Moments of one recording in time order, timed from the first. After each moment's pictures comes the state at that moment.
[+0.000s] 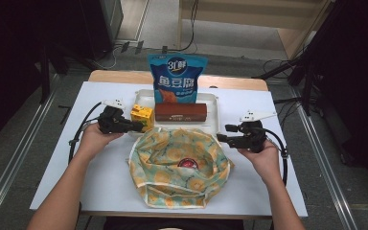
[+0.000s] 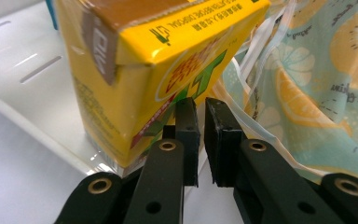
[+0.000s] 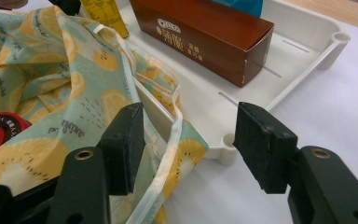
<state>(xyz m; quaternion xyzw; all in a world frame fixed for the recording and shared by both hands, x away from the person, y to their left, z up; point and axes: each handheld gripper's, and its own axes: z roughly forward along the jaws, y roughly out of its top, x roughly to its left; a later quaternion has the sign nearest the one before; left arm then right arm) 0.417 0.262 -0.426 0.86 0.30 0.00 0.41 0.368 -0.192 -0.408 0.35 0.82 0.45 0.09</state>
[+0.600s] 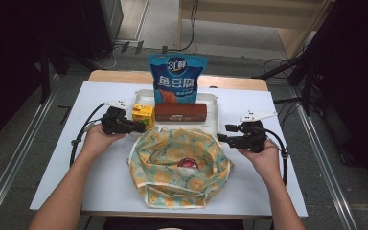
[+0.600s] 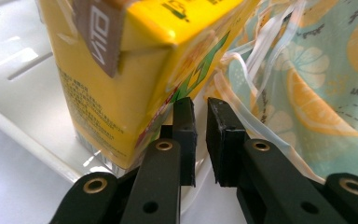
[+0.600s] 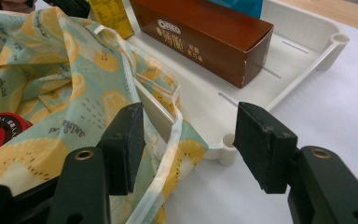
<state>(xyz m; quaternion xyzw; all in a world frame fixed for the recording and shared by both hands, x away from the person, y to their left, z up) 0.421 0.259 -0.435 0.85 0.31 -0.01 0.42 0.368 -0.193 -0.408 0.35 0.82 0.45 0.09</state>
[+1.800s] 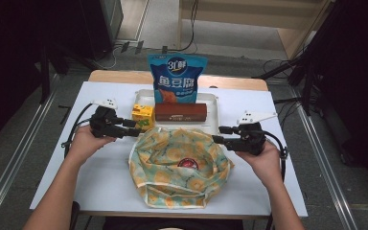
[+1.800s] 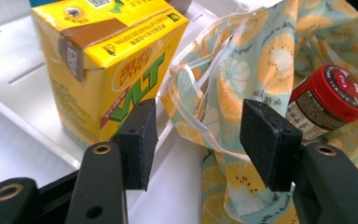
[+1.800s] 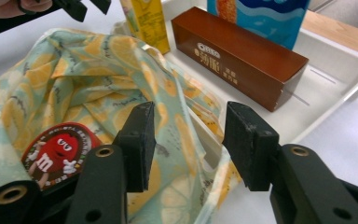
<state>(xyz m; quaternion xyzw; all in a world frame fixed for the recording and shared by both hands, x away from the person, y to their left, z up) 0.392 0.274 -0.398 0.85 0.31 -0.02 0.44 0.343 -0.175 -0.377 0.31 0.83 0.46 0.08</state>
